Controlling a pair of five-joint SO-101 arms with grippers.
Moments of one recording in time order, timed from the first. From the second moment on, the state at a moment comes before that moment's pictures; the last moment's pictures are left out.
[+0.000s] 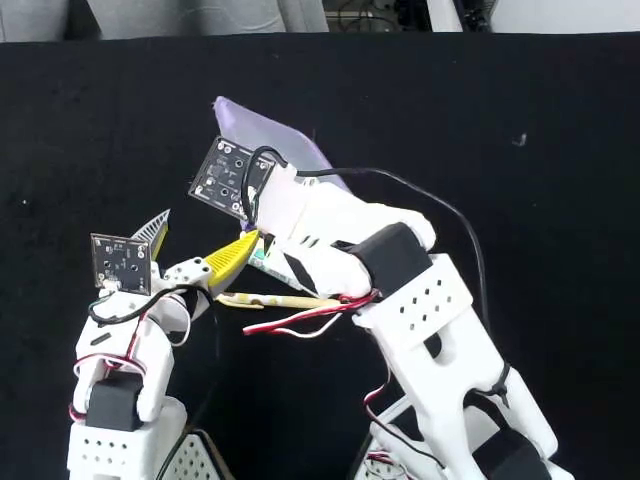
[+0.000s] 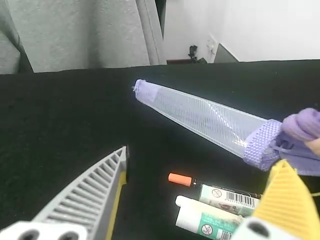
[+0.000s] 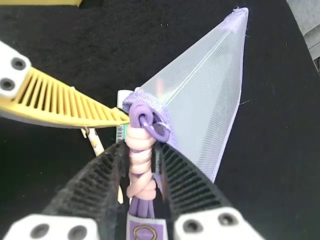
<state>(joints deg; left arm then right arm) 0.9 -104.6 86.4 37.4 -1.5 -34.9 -30.6 14.8 77.1 32.8</state>
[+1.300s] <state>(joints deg) 1.8 -82.0 65.4 47.3 4.9 -34.9 -30.6 14.8 77.1 32.9</state>
